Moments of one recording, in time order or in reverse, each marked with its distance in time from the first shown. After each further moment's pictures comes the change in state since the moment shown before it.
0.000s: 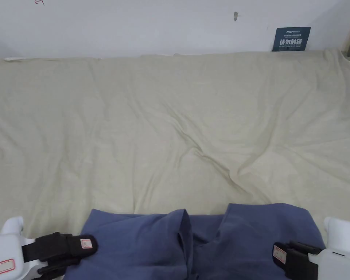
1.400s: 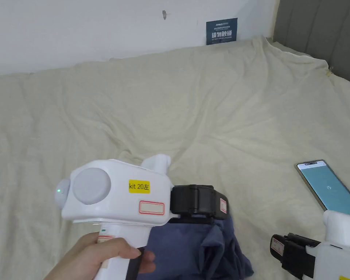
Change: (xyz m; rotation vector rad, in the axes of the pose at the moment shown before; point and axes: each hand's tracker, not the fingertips) left arm 0.269 -0.088 -0.214 -0.404 -0.065 -0.656; right arm 0.112 -0.016 0.057 0.105 -0.071 -0.188
